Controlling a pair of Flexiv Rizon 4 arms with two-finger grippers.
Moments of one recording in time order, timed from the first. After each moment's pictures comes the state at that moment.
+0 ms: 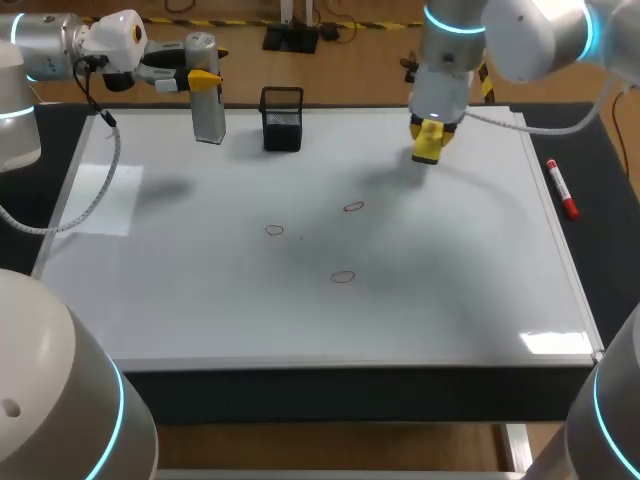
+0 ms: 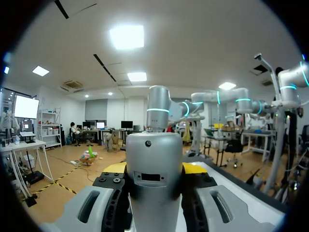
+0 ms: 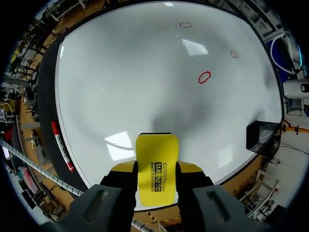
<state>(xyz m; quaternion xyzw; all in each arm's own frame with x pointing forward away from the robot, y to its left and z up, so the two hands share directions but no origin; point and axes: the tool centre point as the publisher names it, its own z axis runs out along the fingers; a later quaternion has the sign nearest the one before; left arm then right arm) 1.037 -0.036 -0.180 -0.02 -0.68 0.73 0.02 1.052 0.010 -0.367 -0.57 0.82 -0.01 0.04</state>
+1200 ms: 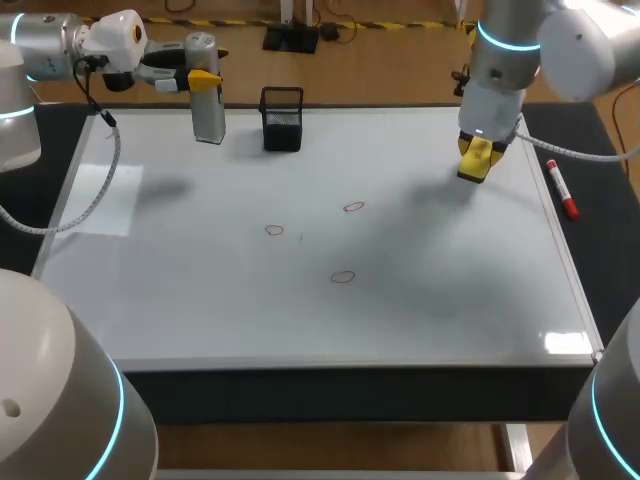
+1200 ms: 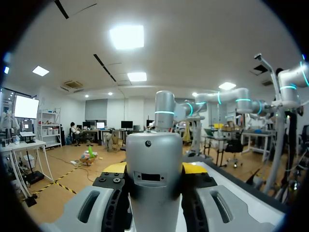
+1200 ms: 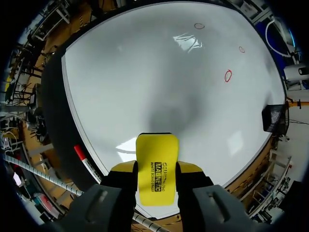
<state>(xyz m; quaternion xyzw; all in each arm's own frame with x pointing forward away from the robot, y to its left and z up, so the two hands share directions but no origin) 1.037 -0.036 -0.180 -0.02 -0.68 0.73 0.02 1.008 -0.062 -0.370 -0.50 0.87 -0.01 0.02</state>
